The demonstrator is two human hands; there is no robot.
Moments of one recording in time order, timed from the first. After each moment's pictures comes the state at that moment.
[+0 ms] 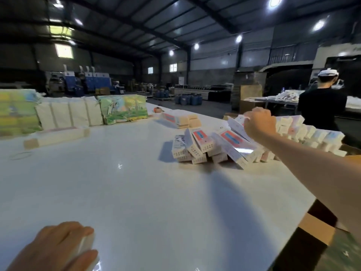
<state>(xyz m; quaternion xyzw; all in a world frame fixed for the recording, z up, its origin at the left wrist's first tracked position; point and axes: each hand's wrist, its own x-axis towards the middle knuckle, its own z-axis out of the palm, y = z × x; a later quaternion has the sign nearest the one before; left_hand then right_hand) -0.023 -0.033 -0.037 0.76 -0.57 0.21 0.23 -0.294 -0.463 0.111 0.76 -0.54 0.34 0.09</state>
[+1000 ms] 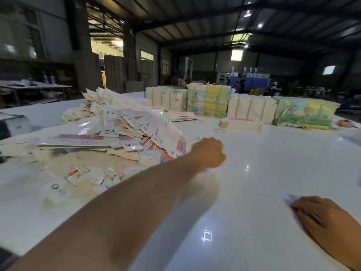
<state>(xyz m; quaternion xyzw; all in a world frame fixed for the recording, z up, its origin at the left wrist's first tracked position) 0.061 0.038 0.061 0.94 -0.29 0.09 0.13 -0.122 -0.194 -0.026 0.96 -0.03 0.27 -0.10</state>
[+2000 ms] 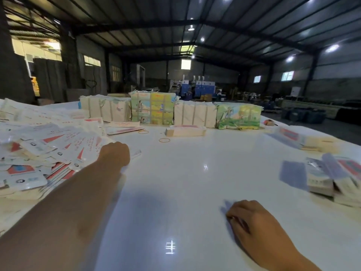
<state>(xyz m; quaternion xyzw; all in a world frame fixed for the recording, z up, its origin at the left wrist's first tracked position) 0.186 0.047 0.048 0.99 -0.11 0.10 -0.05 -0.133 -0.183 -0.016 0.95 -0.02 0.28 -0.11</state>
